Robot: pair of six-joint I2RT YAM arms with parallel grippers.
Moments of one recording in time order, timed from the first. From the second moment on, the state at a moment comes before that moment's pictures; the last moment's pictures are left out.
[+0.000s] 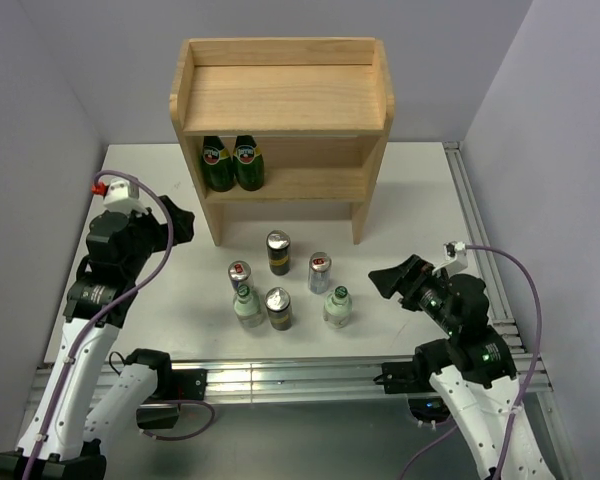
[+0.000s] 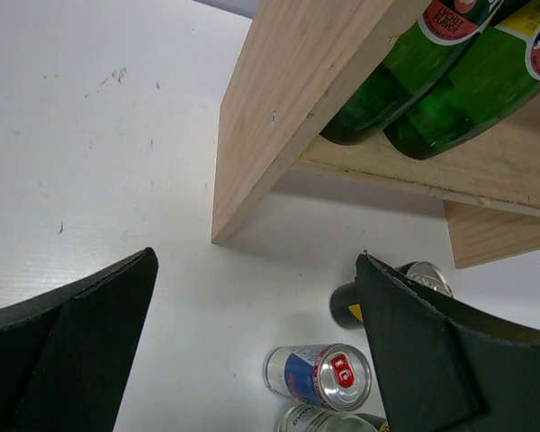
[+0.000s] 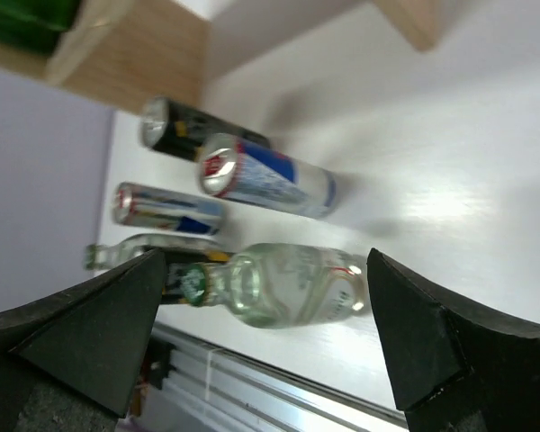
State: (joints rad) left arm -0.17 0.73 0.88 -0.44 -0.04 -0.40; right arm 0.26 0.20 0.52 -0.64 -0.22 0.79
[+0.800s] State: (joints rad) left arm -0.17 0.70 0.88 -0.43 -0.10 -0.40; right arm 1.08 0.62 0.85 -0.94 0.77 1.11
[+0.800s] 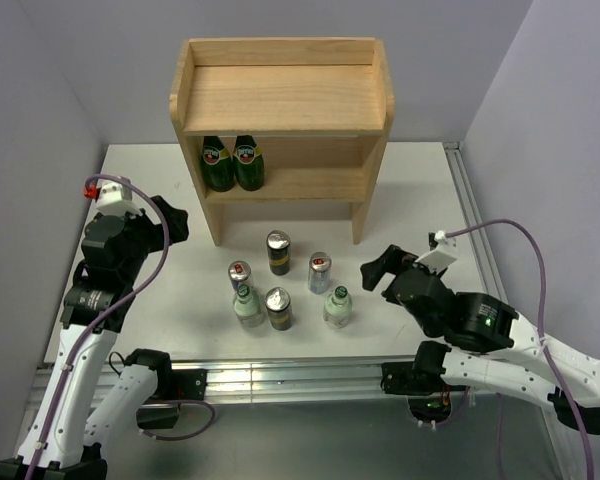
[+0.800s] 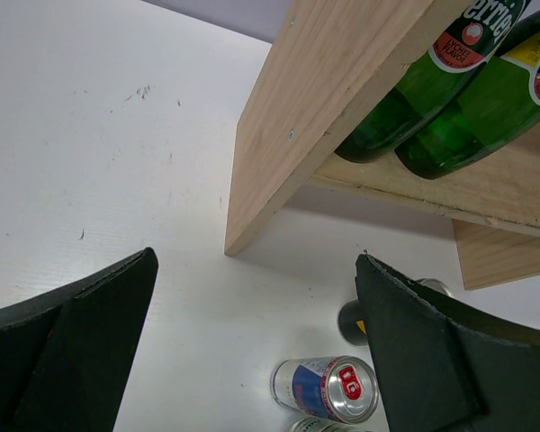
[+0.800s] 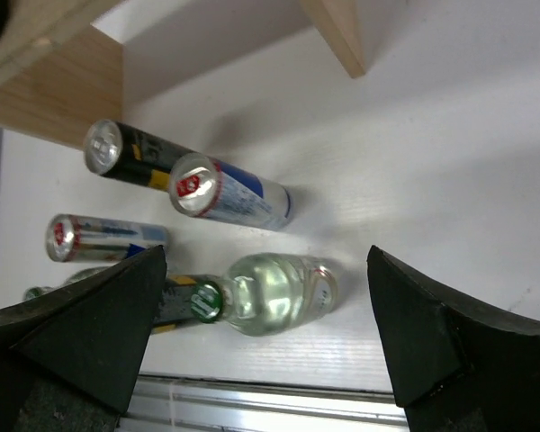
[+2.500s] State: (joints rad) left arm -0.17 0.70 0.87 -0.42 -0.02 -0.40; right arm 1.39 1.50 0.55 -0.48 1.09 1.53
